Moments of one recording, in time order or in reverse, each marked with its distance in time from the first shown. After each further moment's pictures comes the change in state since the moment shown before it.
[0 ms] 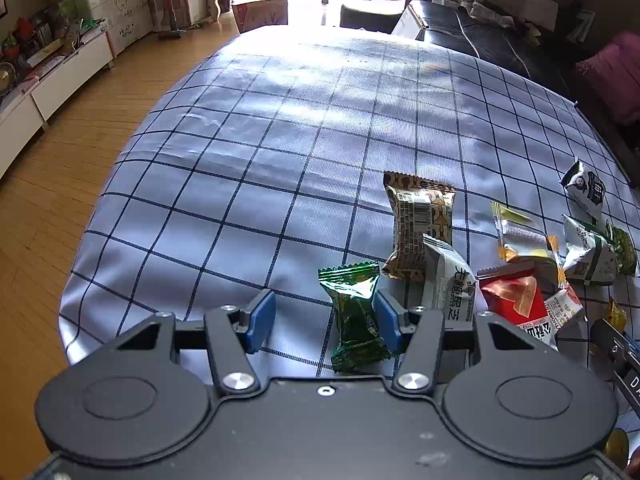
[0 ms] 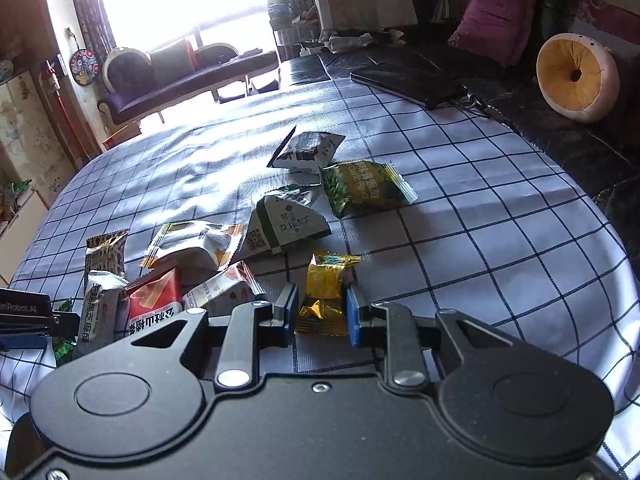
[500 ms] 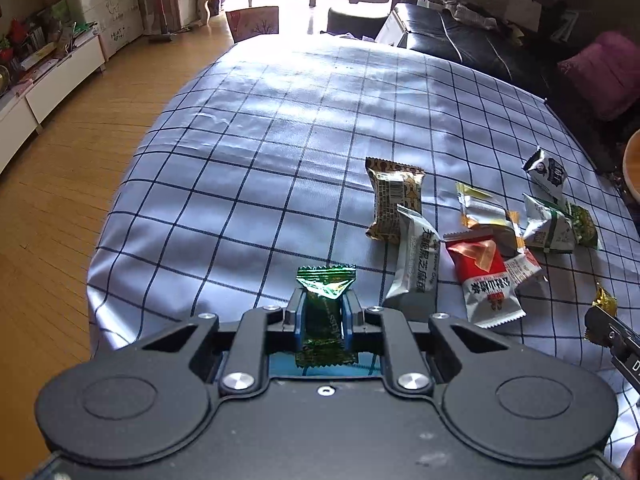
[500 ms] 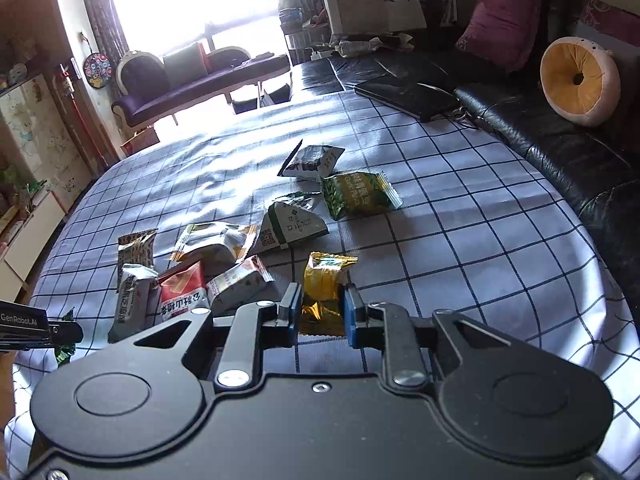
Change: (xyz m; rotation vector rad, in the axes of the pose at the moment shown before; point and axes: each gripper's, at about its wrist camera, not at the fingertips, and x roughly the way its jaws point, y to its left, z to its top) left arm -0.054 0.007 -0.023 0.017 -0.002 -0.048; right arm -0.044 -0.012 0.001 -0.007 0.003 0.053
